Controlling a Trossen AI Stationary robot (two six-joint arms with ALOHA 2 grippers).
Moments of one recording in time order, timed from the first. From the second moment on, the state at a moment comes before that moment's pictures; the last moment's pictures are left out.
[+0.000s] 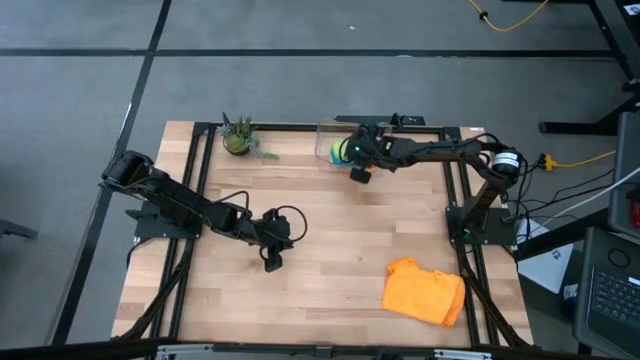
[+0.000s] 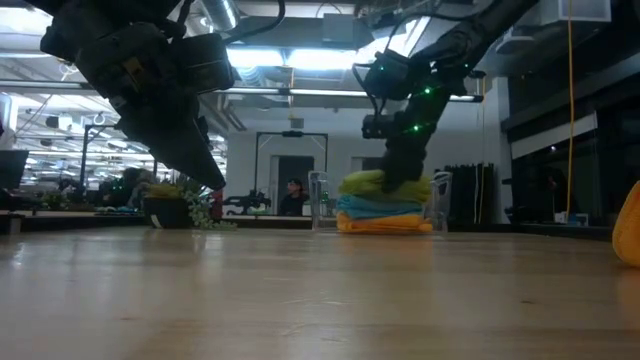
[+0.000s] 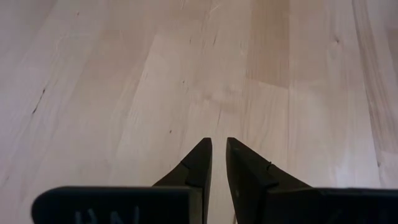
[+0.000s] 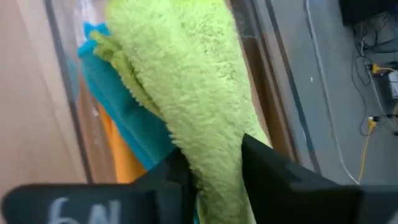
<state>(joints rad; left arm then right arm) -0.29 1.45 0.63 0.01 -0.18 -0.49 -0.40 1.73 1.07 -0.31 0.42 -0.30</state>
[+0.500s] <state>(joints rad) -0.29 1.45 0.63 0.01 -0.17 -0.49 -0.32 1.73 1.37 -0.71 0.40 -0.20</state>
